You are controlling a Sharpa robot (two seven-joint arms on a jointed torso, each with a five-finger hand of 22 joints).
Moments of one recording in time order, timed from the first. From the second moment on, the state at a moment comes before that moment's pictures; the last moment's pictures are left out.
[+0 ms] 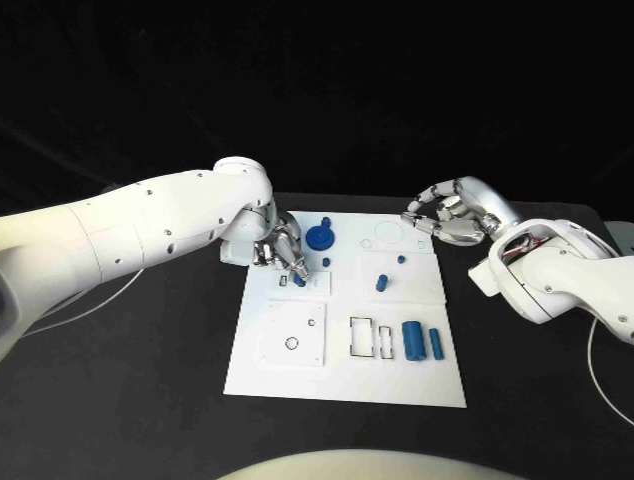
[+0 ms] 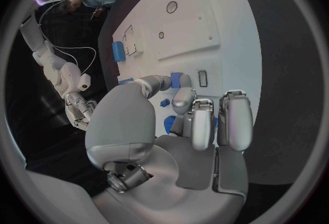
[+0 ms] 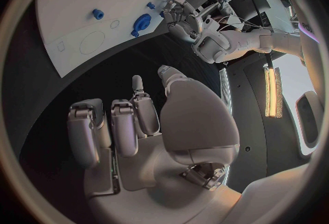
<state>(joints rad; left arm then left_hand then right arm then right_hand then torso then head) 1.38 -0.47 -0.13 1.13 -0.87 0.55 -0.58 1.12 -0.19 0.64 0.19 0.57 0.83 0.07 0.79 0.75 1.30 -0.02 1.25 1.01 1.47 -0.08 1.56 1.31 0.05 1.46 0.02 1.43 1.31 1.26 -0.95 -0.14 1.63 -0.99 -0.61 -0.01 1.23 -0.13 0.18 0.29 0.36 0.85 0.14 0.38 0.45 1.42 0.06 1.36 1.31 1.47 -0.01 1.54 1.31 0.01 1.47 0.09 1.57 1.31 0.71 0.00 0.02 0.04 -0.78</state>
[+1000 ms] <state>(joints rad) 1.38 -0.45 -0.14 1.10 -0.87 0.56 -0.58 1.12 -0.19 0.64 0.19 0.57 0.84 0.06 0.79 0.76 1.31 -0.02 1.25 1.01 1.47 -0.08 1.56 1.31 0.05 1.47 0.02 1.43 1.31 1.26 -0.95 -0.14 1.63 -0.99 -0.61 -0.01 1.23 -0.13 0.19 0.29 0.36 0.85 0.14 0.38 0.45 1.42 0.06 1.36 1.31 1.47 -0.01 1.54 1.31 0.01 1.47 0.09 1.57 1.31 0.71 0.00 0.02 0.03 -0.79</state>
